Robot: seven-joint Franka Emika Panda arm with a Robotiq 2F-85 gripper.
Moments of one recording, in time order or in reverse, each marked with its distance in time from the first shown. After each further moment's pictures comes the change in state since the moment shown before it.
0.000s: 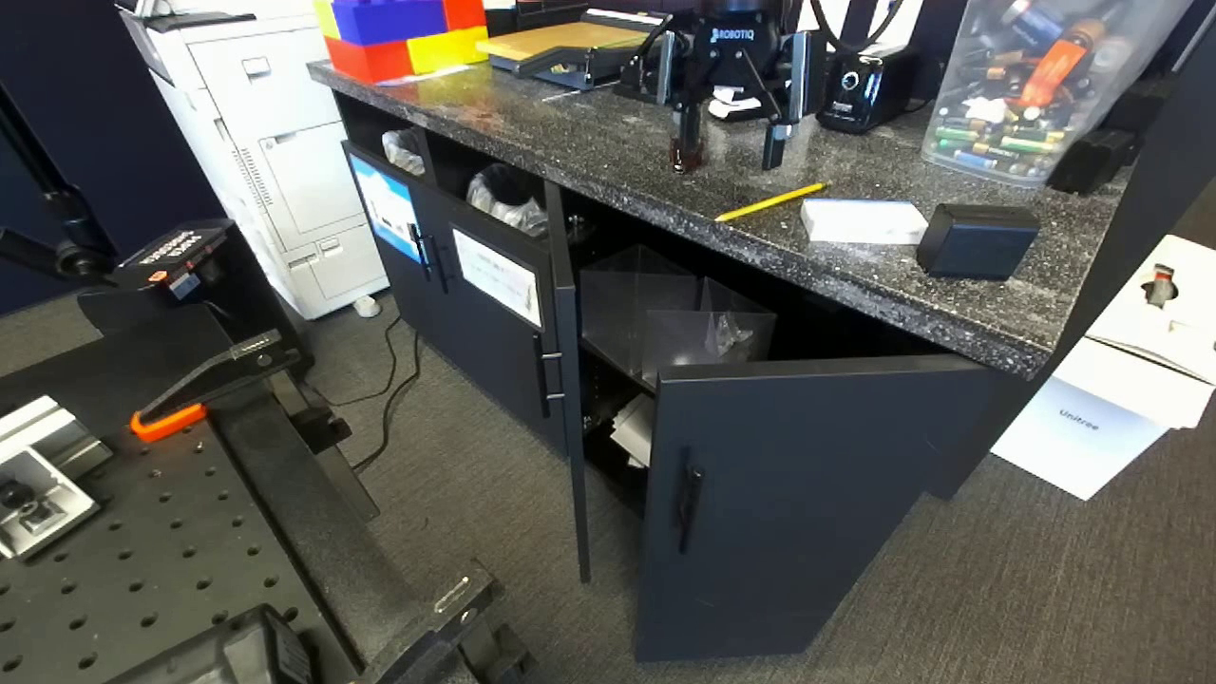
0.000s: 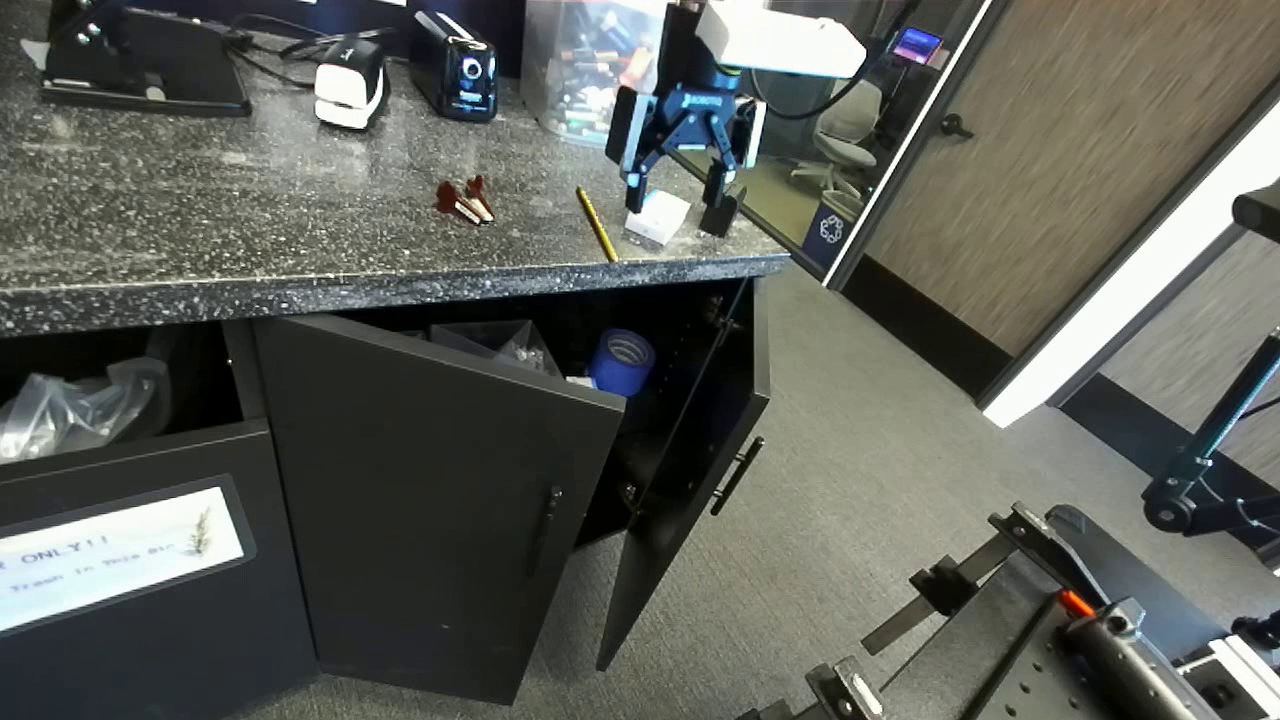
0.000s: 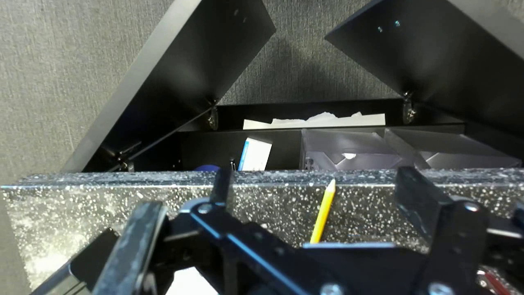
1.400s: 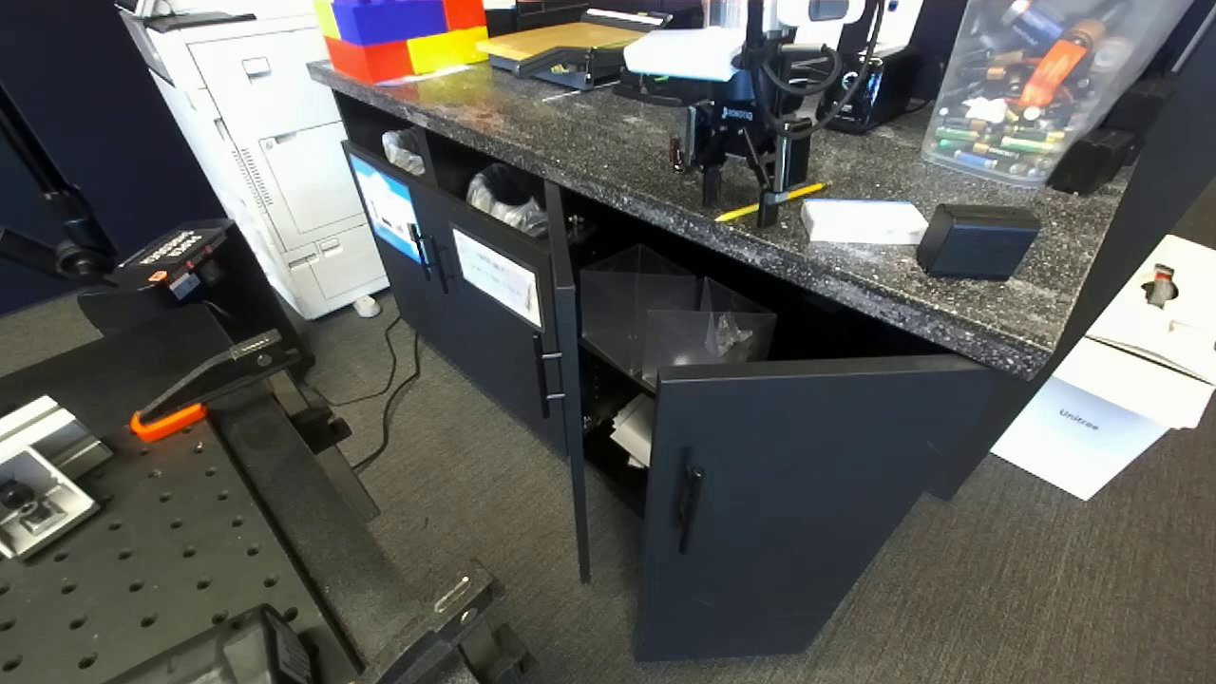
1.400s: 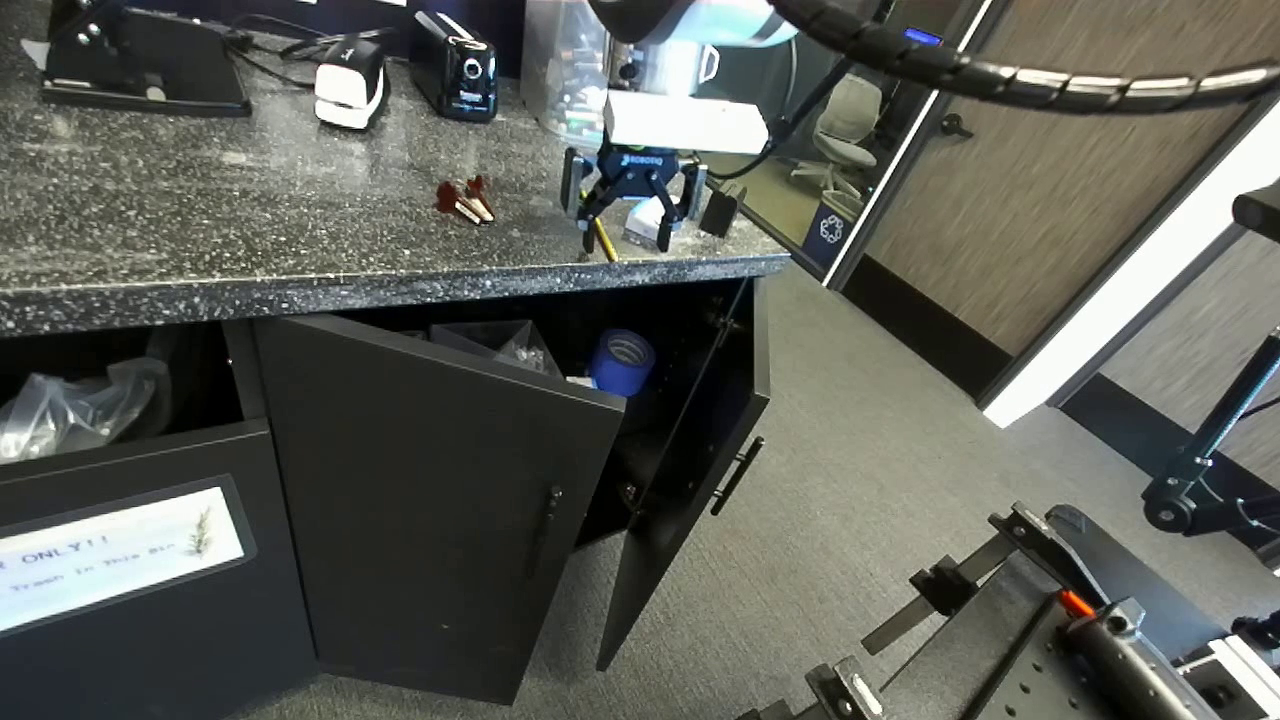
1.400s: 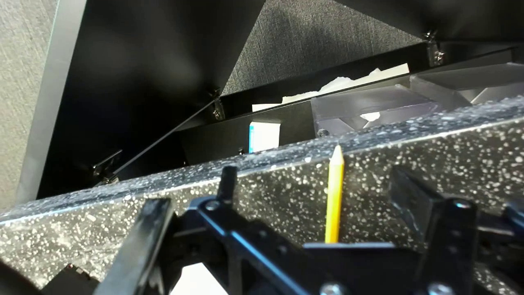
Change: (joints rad) arm 0.009 0.404 -0.019 0.551 0.004 -0.123 0.226
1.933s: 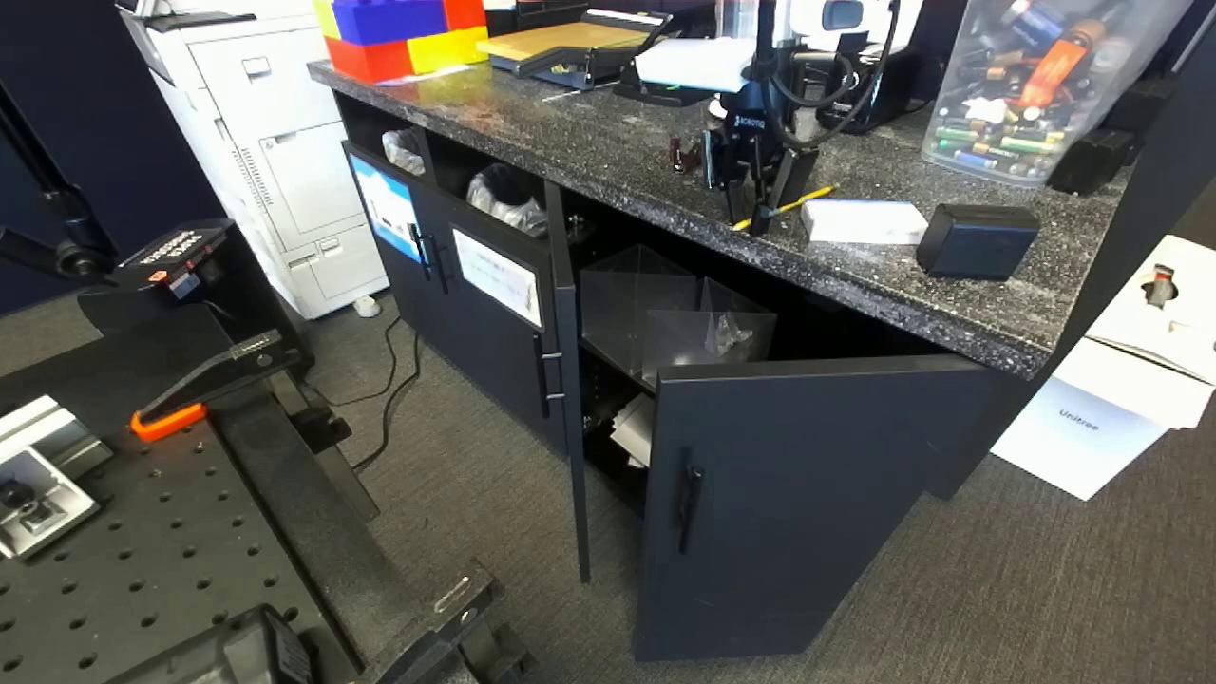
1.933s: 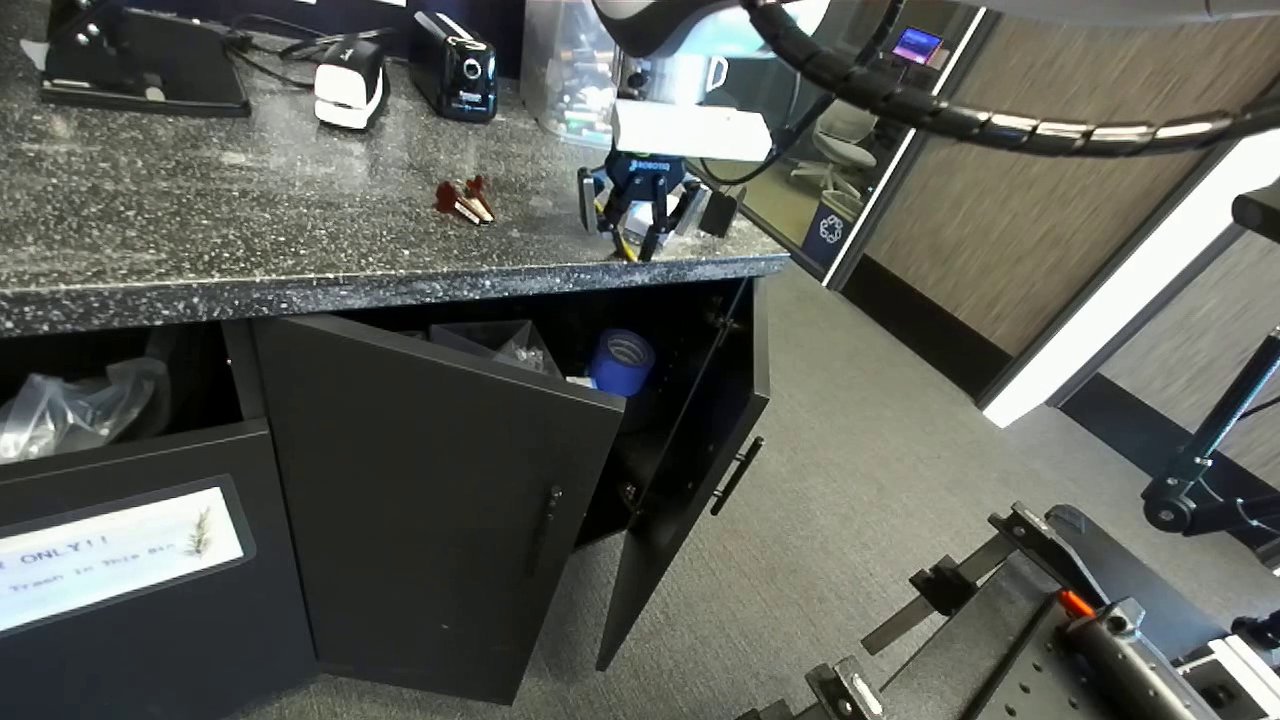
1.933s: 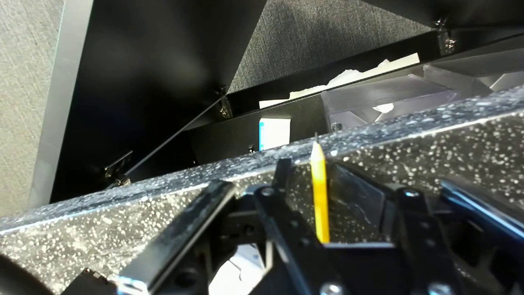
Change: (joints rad) arm -0.015 0.039 -0.005 0.057 -0.003 -0.009 0.019
